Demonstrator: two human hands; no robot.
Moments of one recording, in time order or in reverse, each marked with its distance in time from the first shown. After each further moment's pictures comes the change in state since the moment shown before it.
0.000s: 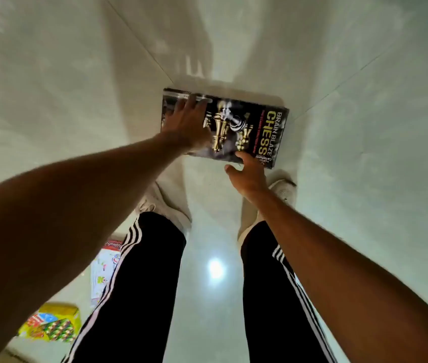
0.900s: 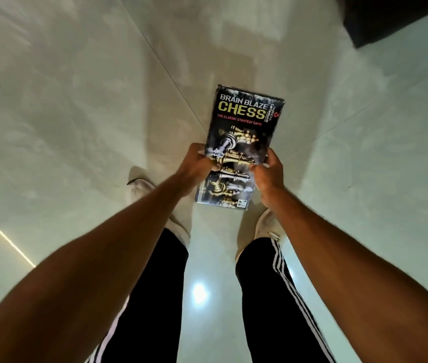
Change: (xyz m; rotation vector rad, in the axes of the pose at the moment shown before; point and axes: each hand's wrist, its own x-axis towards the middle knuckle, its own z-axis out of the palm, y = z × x) left_hand -0.073 0.012 -0.018 -1.076 -0.102 -0.352; right_hand 0.013 -0.046 -0.043 0.473 0.142 0.086
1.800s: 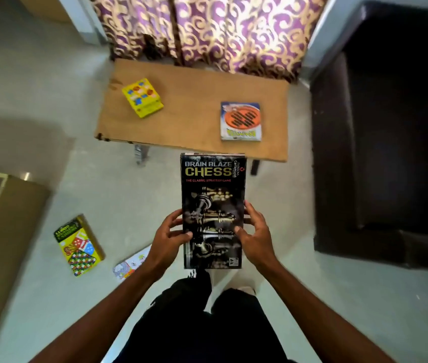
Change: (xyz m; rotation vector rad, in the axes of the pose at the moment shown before) left_hand -0.666 -0.015 -0.193 -0.935 0.528 0.423; right_hand -0.640 -0.314 -0.037 -0.615 -0.614 -0.830
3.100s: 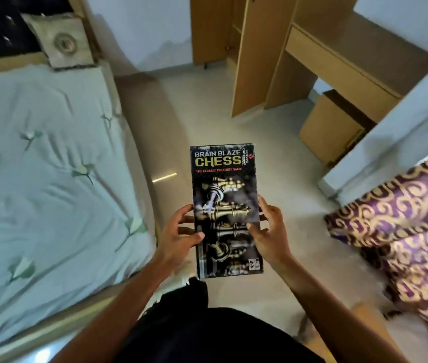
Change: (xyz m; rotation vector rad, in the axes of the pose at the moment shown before) left_hand 0.282 0.293 -0.800 -0.426 0.907 0.265; right_hand 0.421 -0.593 0.808 -0.355 -0.737 -0.725
